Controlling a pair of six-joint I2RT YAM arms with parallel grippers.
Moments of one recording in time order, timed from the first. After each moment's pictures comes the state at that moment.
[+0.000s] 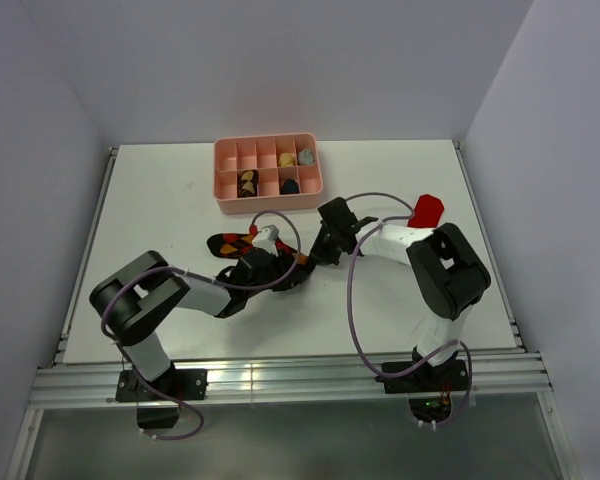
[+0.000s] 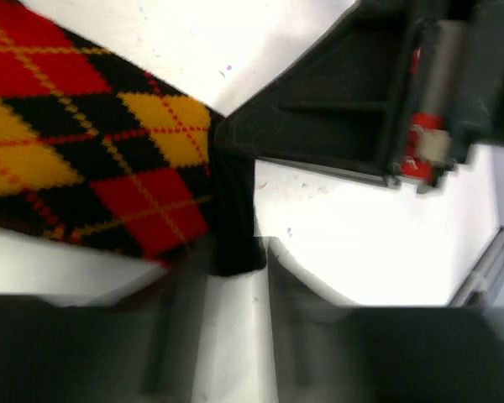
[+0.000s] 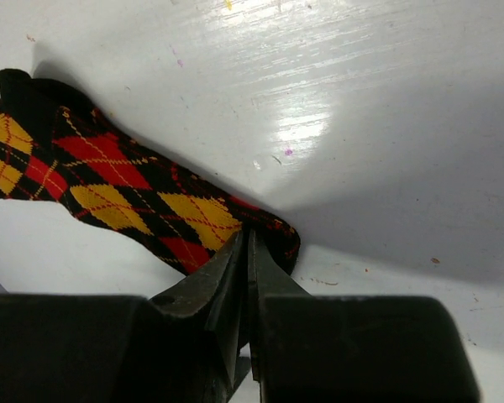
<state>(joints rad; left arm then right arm) -0.83 1.73 0.56 0.72 0.00 -0.87 0.55 1.78 1.00 -0.24 -0.10 0.99</state>
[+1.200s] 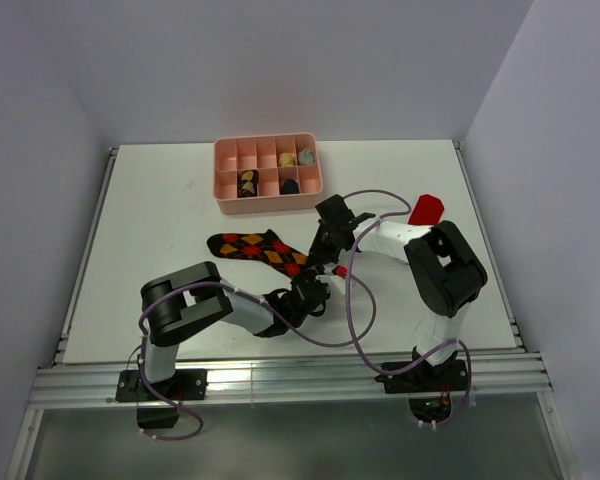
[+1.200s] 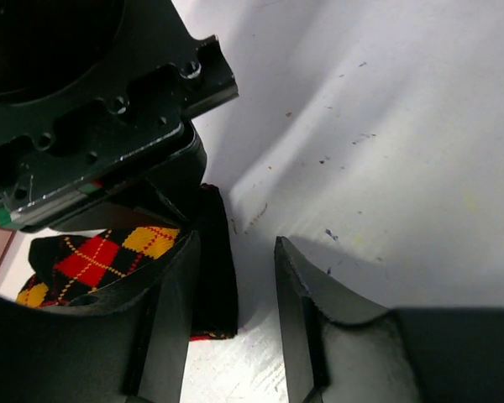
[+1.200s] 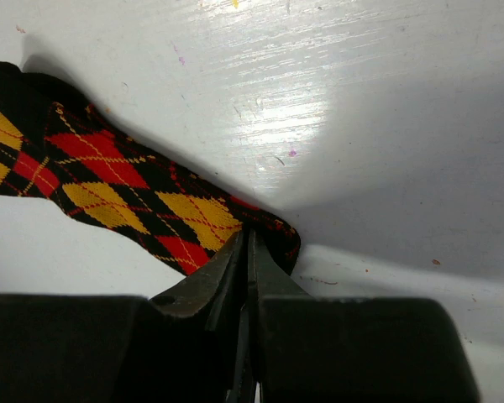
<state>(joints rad) -1.18 1.92 0.78 0.66 -0.57 0.32 0.56 1.81 1.05 -0.30 -0.11 0.95</state>
